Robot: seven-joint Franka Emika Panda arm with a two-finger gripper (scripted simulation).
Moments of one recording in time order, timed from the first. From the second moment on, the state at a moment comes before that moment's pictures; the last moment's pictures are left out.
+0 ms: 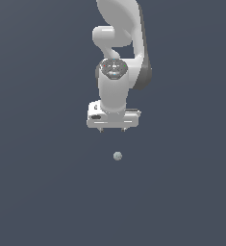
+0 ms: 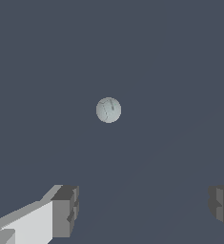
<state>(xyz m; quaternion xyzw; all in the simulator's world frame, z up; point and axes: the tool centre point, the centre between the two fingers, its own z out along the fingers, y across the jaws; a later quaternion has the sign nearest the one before) -0.013 0.000 0.162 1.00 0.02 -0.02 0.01</state>
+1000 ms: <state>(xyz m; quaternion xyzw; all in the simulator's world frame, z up) -0.014 0.019 0.153 1.00 0.05 -0.03 0.02</state>
